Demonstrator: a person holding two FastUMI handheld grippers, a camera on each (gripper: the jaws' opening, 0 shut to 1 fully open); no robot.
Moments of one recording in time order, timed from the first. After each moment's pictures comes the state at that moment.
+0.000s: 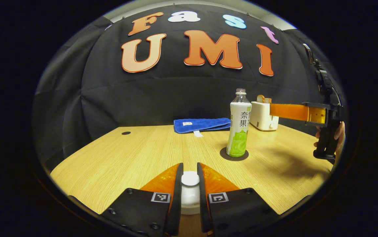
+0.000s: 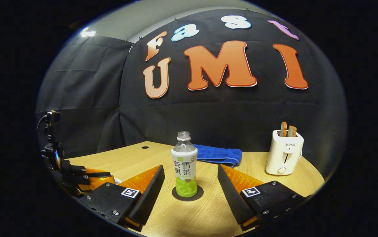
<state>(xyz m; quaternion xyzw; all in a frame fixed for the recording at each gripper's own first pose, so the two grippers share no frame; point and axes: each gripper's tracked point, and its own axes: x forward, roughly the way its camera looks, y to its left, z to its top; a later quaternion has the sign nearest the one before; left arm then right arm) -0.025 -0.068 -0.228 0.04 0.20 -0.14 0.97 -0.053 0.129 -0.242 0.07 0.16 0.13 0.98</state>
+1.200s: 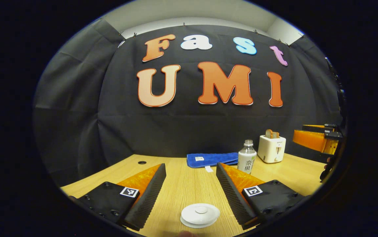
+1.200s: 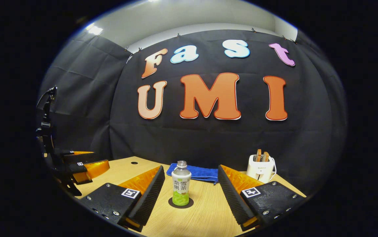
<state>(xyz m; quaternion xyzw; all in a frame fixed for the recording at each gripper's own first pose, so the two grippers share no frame) -0.008 -0.040 -0.070 0.00 0.06 -0.09 0.99 -0.093 0.114 -0.146 0.03 0.07 0.05 1.00</state>
